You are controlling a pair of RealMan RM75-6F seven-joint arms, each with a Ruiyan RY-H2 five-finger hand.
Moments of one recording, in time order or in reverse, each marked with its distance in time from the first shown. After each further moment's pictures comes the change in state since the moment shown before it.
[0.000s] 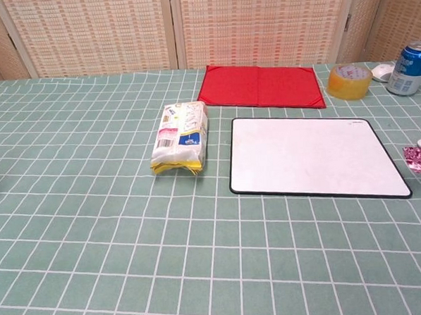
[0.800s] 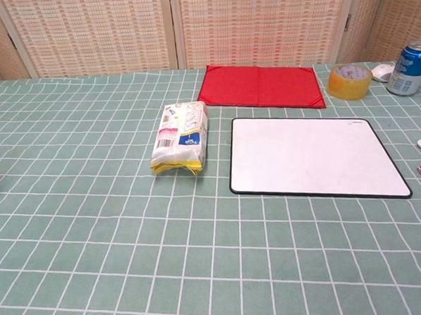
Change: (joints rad) left arm 0.002 -0.006 0.000 0.007 0.001 0.003 0.019; right arm -0.011 -0.088 -0.023 0.191 0.088 -0.104 -0.030
